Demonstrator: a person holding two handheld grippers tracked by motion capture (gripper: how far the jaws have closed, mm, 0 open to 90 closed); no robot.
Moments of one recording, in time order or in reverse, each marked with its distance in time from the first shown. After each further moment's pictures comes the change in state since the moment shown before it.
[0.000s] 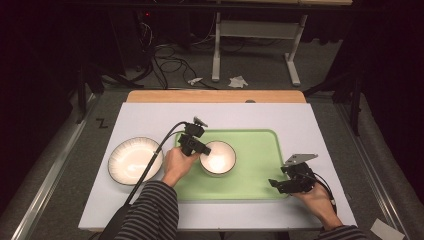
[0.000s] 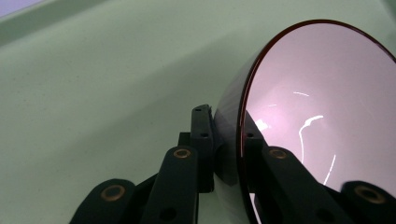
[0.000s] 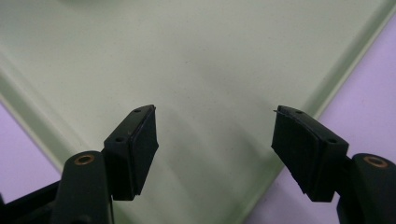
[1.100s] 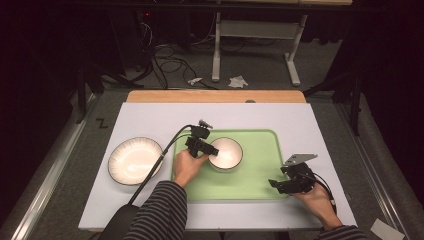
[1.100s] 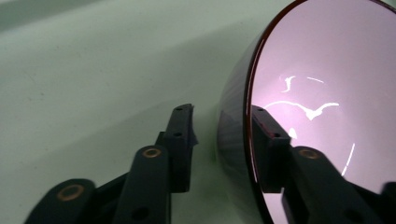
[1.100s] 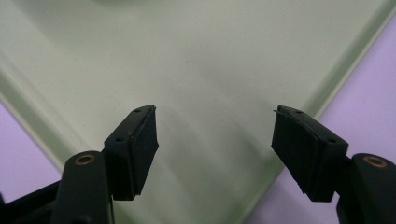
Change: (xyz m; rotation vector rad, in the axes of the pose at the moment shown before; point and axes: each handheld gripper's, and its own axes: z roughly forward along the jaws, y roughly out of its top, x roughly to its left) left arm -0.003 -0.008 0.025 -0.068 0.000 -0.046; right arm 0.000 0.000 0.000 0.005 -0.006 -0.002
